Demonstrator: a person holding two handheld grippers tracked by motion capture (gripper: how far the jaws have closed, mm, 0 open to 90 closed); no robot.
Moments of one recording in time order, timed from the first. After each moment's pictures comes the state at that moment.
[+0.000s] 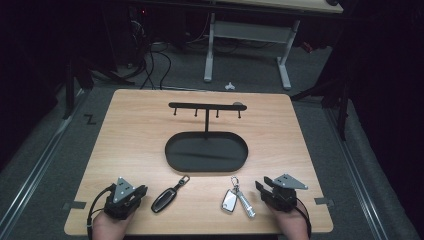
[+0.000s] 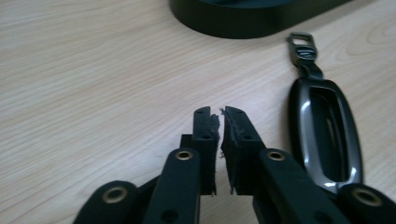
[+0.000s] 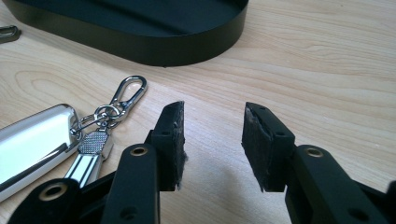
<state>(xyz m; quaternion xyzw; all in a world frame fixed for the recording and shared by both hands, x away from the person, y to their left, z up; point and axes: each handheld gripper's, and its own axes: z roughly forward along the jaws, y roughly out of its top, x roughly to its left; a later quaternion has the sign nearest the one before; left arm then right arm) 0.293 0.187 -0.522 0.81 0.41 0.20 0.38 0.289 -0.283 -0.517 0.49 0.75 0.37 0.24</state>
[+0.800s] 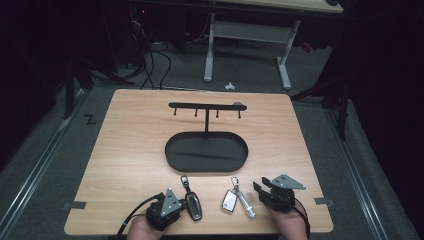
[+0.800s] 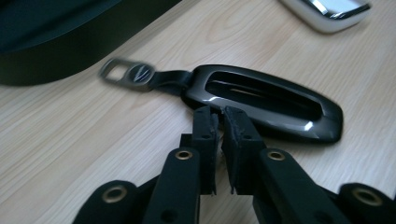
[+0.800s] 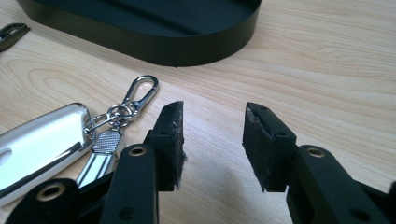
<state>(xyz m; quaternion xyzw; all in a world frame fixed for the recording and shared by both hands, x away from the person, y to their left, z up) 0.273 0.081 -0.528 0.87 0.27 0.15 0.38 0.288 -0.278 -0.515 0.48 0.76 0.37 0.24</state>
